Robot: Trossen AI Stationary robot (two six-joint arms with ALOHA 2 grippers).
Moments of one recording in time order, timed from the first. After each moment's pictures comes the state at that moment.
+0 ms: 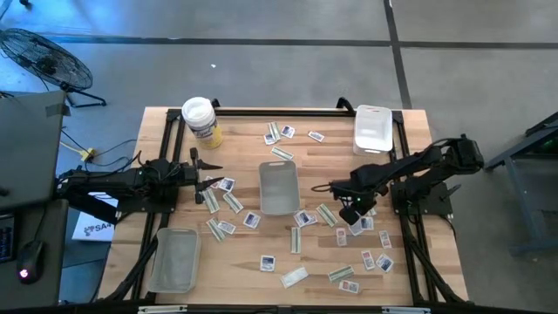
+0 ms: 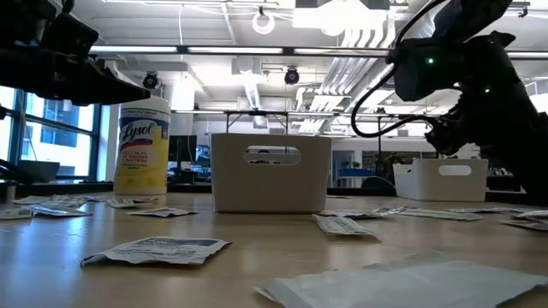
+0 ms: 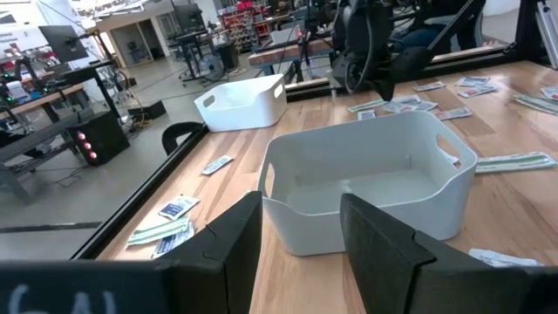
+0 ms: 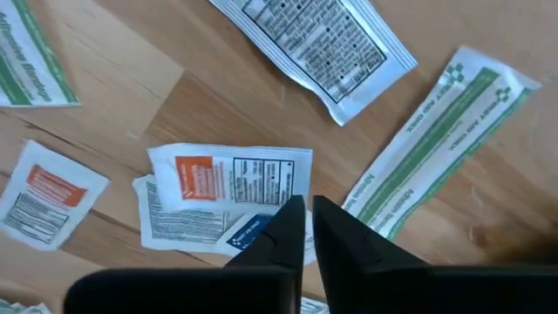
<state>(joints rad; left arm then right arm) 0.03 0.10 0.04 0.00 -0.18 0.23 0.05 1.49 0.72 -0.92 -0.24 0.92</state>
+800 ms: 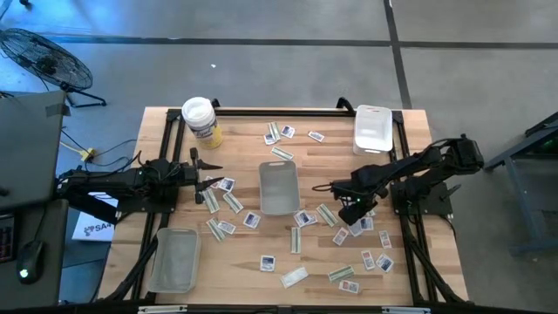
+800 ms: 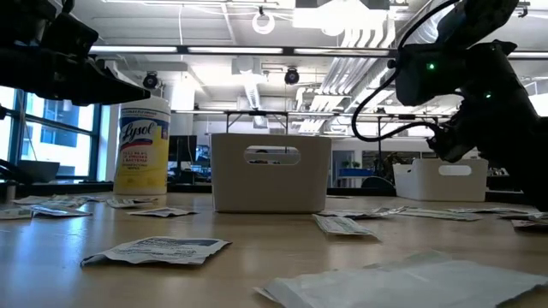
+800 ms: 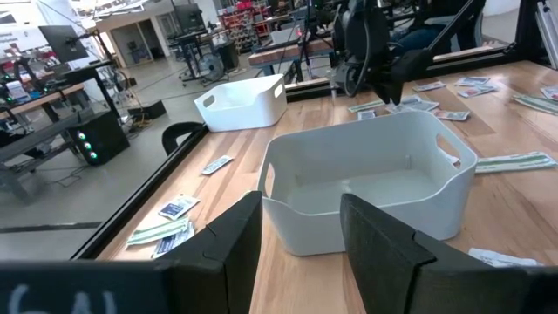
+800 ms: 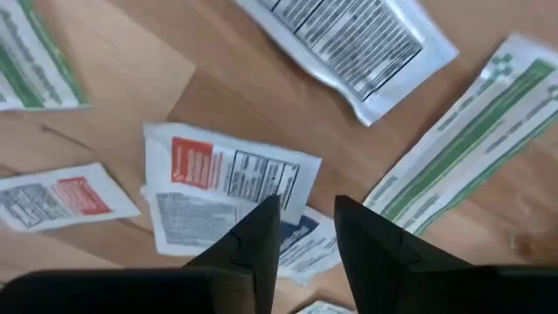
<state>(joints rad) 0.03 0.10 0.04 0.00 -0.18 0.23 0.05 1.49 0.68 -0.85 -0.30 0.94</state>
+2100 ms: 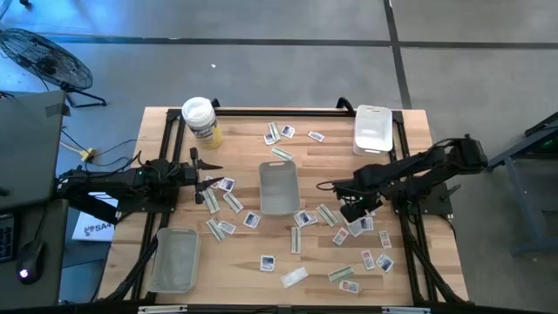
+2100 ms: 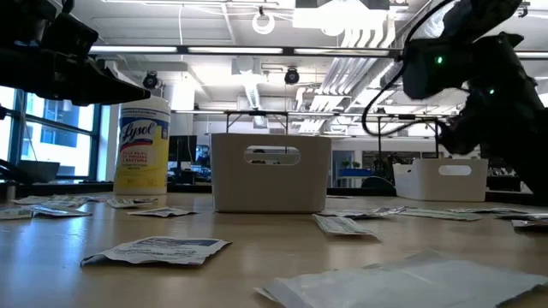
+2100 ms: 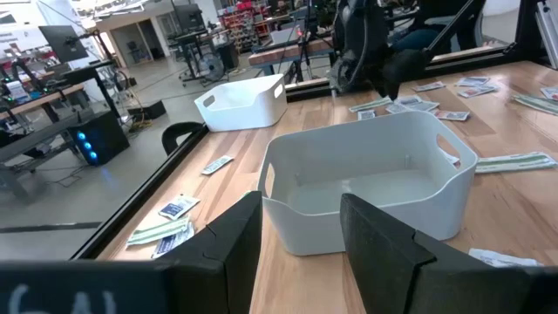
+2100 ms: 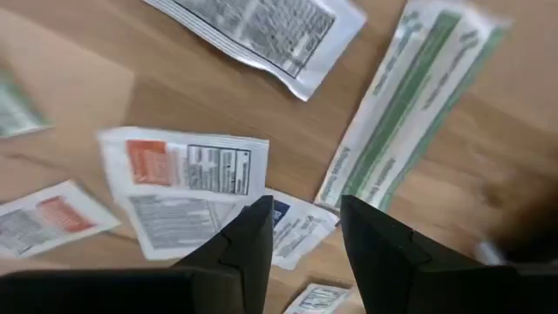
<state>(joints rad) 0.03 0.10 0.04 0.00 -0.18 0.23 0.05 1.43 0.67 -0.92 -0.26 1.10</state>
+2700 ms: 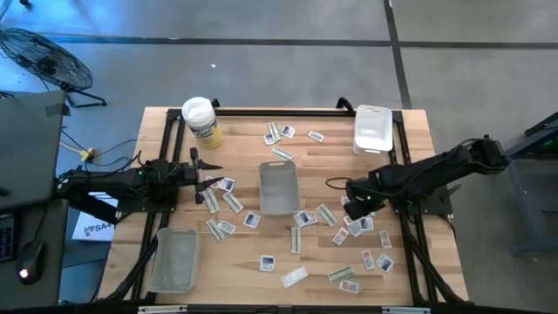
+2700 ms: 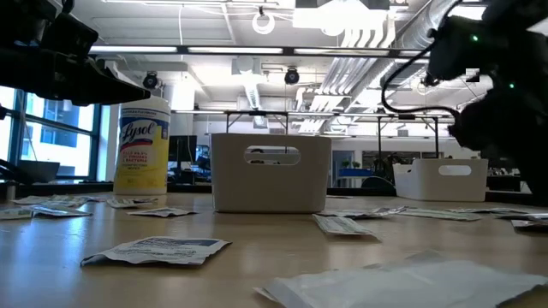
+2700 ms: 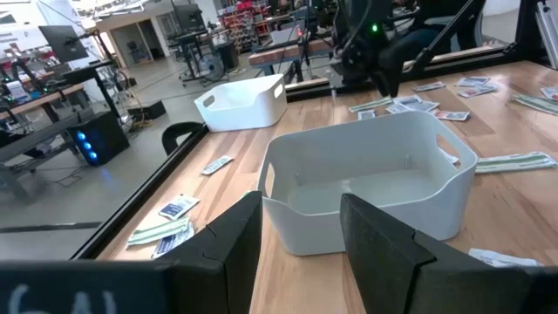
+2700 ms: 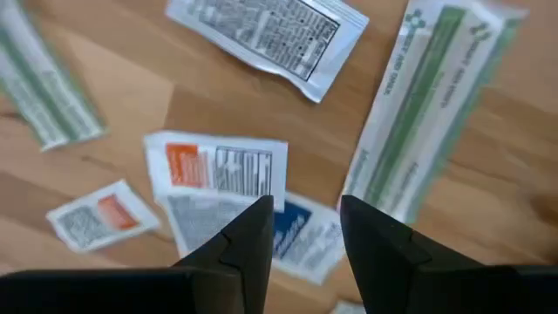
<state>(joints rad) 0.03 0.10 0.04 0.00 -0.18 0.23 0.11 1.20 0.51 -0.73 -0.24 1.28</state>
